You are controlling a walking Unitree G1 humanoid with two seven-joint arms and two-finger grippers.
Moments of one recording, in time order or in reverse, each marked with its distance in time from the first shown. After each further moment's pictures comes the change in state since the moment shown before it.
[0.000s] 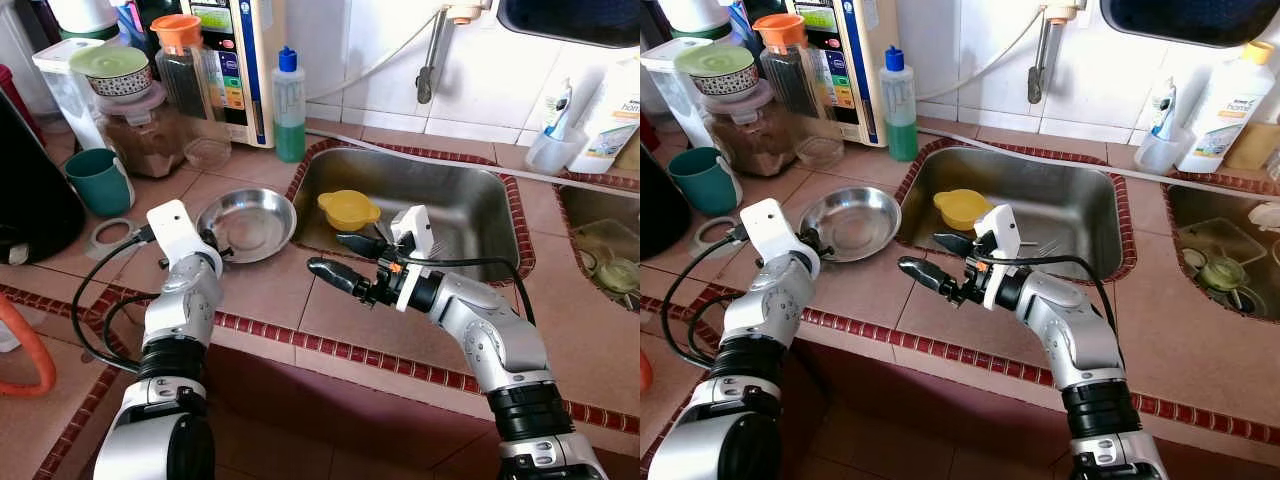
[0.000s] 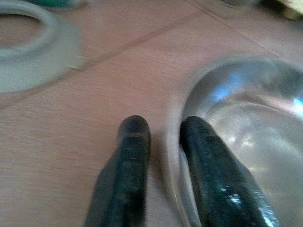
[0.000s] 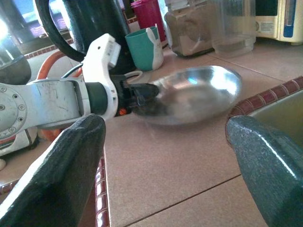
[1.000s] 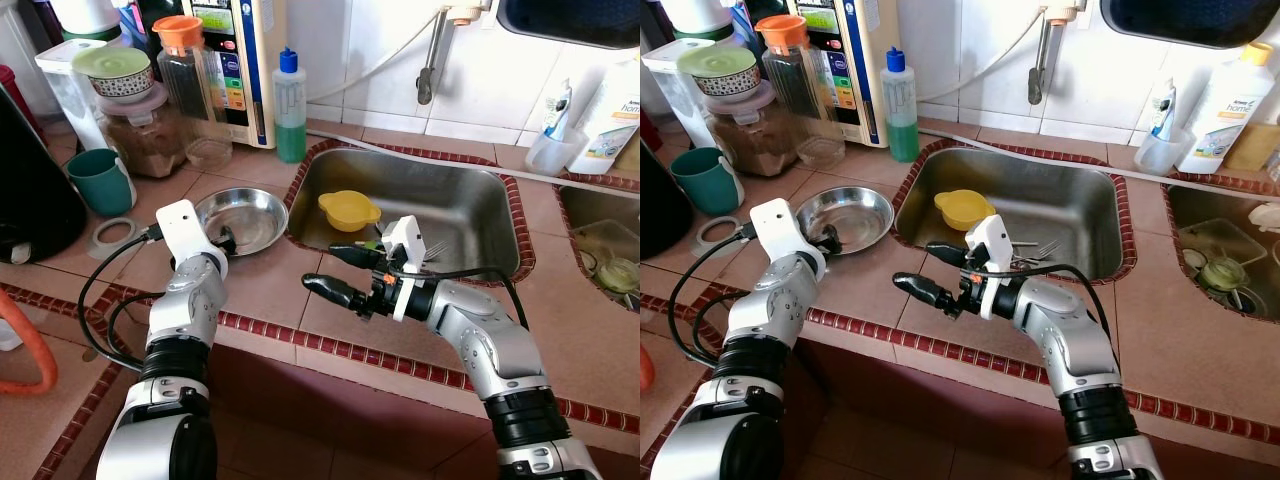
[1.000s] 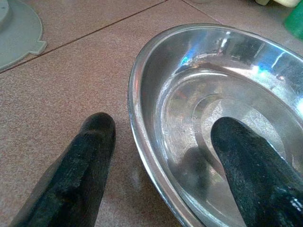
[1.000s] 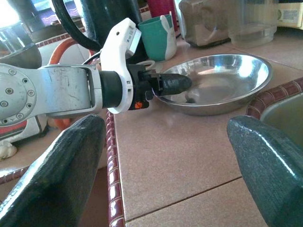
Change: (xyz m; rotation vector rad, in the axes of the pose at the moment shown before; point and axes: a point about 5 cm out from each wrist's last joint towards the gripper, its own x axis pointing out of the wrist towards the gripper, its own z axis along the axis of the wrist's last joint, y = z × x) left arm -0.004 -0.016 -0.008 0.029 0.049 -0.140; right arm 0.002 0.006 -0.010 -0.005 0.034 0.038
